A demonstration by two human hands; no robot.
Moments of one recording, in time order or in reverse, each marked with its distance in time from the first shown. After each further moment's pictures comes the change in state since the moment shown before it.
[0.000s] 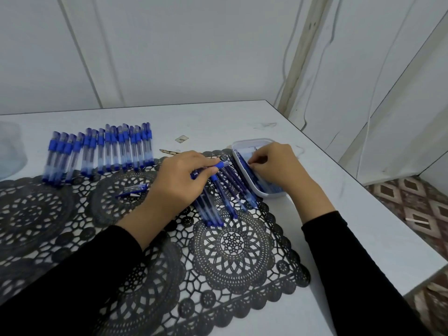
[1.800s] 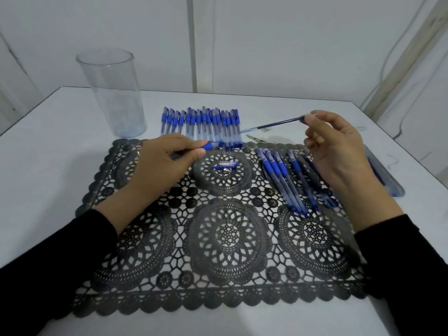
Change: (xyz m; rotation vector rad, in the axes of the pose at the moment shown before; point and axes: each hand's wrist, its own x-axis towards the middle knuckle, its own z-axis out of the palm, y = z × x) left_hand -0.079 -0.043 -0.147 0.090 0.232 -0.139; right_hand -0.016 -0.086 0.025 1.457 -0.003 -0.021
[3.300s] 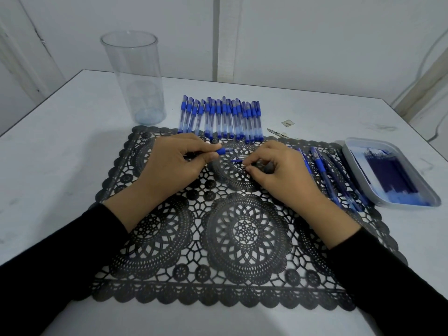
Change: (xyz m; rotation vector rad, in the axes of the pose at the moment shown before) left_hand -0.015 -0.004 -0.010 0.058 -0.039 -0.010; right_hand -0.027 0.071 0.052 -1.130 -0.492 -0.433
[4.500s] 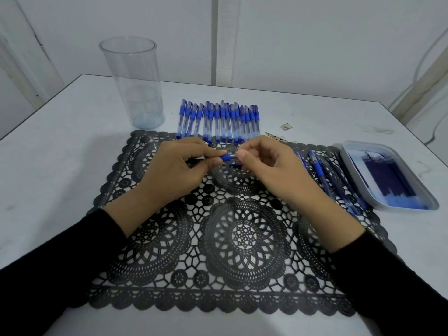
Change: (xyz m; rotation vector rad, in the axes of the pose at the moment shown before) left_hand 0.001 -0.003 0.004 -0.058 -0.045 0.093; right_hand 0.005 -0.028 -0.010 0.510 -0.088 0.236
